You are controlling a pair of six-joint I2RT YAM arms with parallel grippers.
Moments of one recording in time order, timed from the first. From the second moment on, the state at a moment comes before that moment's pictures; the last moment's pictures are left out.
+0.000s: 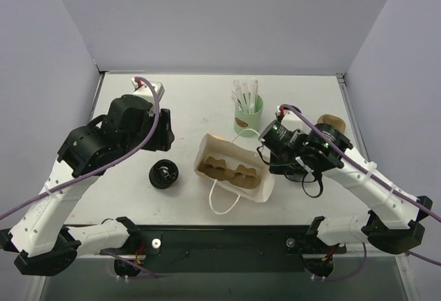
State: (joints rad) left arm -0.72 1.14 1.67 -1.20 -0.29 -0.42; right arm 0.98 1.24 1.58 -1.50 0.41 0.92
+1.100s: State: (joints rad) left arm -0.93 1.08 1.27 -0.81 -0.06 -0.42; right arm 0.93 1.11 1.44 -1.30 0.36 0.83
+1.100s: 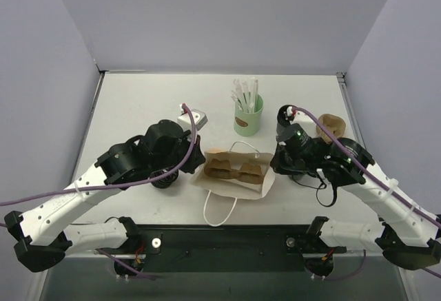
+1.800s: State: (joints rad) left arm -1.24 1.10 1.47 -0.82 -0.48 -0.41; right arm 0.98 1.07 1.56 -1.24 0.52 0.69
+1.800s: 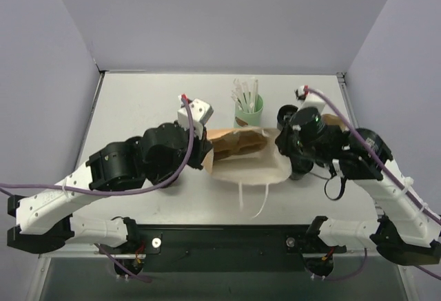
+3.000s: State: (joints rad) left arm -1.26 1.03 1.30 -0.76 -0.42 -0.44; right arm 0.87 0.97 1.34 -1.17 0.31 0.77
